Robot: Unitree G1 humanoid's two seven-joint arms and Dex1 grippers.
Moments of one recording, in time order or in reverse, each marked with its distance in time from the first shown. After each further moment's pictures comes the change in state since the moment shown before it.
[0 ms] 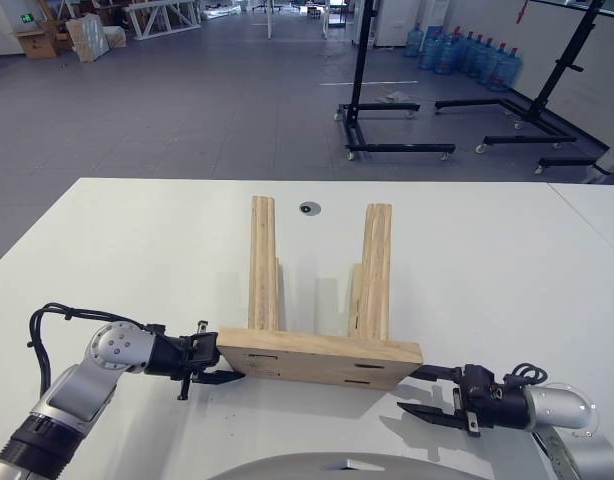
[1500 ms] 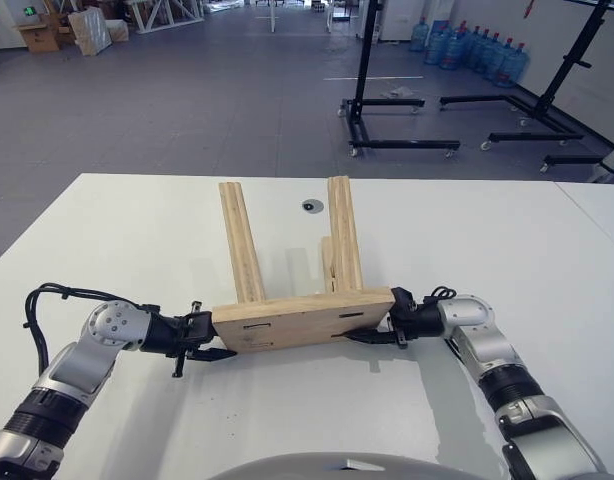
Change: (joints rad) left arm -0.122 -0.012 0.012 0.144 0.002 -0.016 -0.052; right arm -0.594 0.205 0.194 0.435 -0.127 0.088 0.117
